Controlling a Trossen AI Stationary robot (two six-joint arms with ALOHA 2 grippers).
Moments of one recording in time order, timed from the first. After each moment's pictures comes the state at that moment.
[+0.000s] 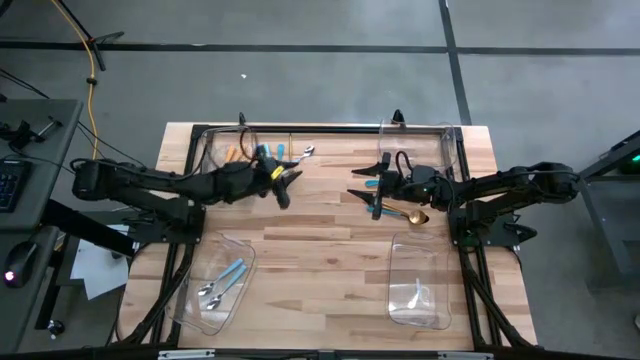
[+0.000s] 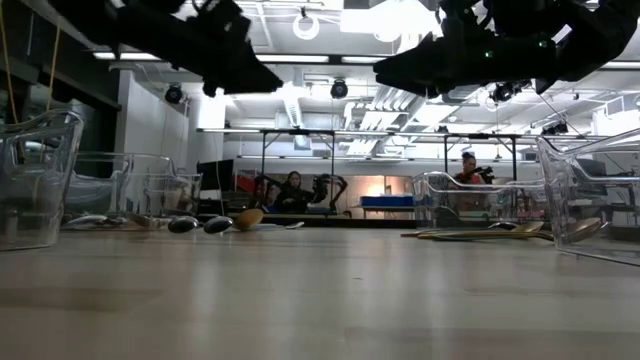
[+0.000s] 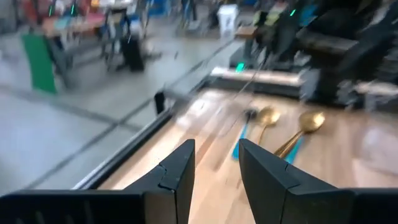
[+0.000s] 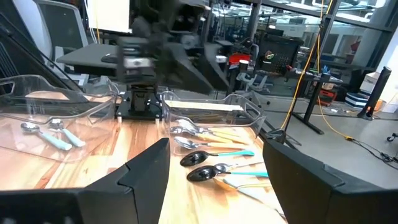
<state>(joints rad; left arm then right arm) 0.11 1.19 0.57 0.42 -0.39 -0.01 -0.13 1.26 0.44 0.83 0.06 -0.17</state>
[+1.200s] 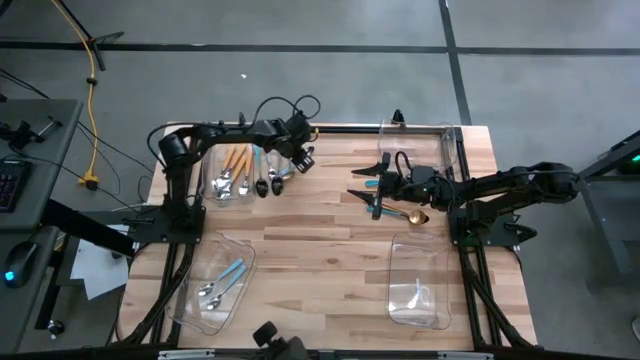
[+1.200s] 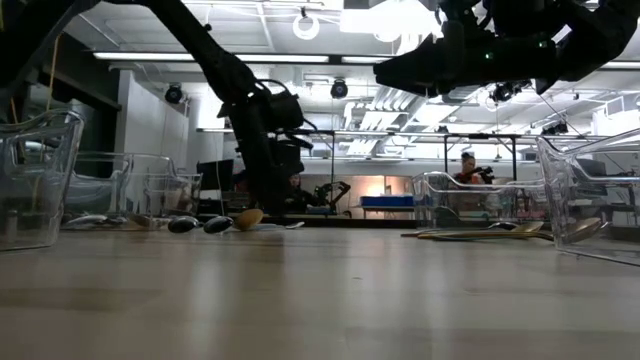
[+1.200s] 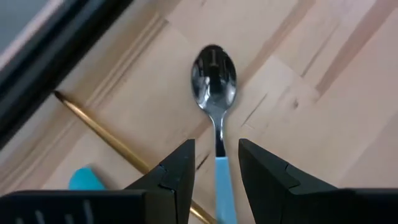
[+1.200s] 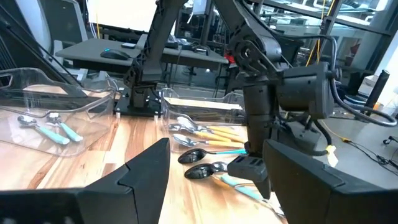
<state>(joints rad) 0.59 1.95 1.27 -0.44 -0.06 -0.09 -0.13 1.26 0.44 0.82 0.06 -0.19</state>
